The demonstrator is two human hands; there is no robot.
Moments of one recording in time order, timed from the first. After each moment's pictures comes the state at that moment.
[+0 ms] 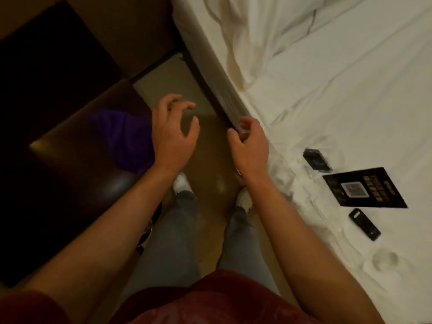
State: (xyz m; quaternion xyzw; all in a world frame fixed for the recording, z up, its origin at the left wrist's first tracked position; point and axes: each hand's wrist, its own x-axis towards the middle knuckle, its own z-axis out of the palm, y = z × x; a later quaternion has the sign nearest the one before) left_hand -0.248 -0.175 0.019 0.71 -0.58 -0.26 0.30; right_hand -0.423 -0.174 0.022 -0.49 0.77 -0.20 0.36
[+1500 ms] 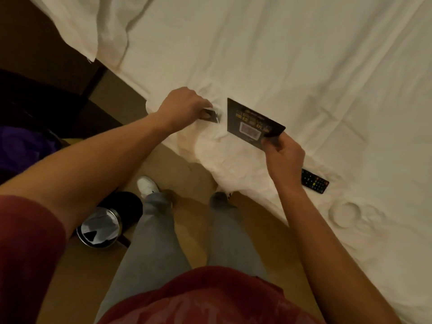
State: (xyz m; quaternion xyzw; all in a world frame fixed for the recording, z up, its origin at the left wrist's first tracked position) left_hand -0.626 -0.198 0.018 0.40 -0.88 -0.21 -0.13; right_hand -0.845 -0.030 0.017 -0.37 0.81 -0.28 0.35
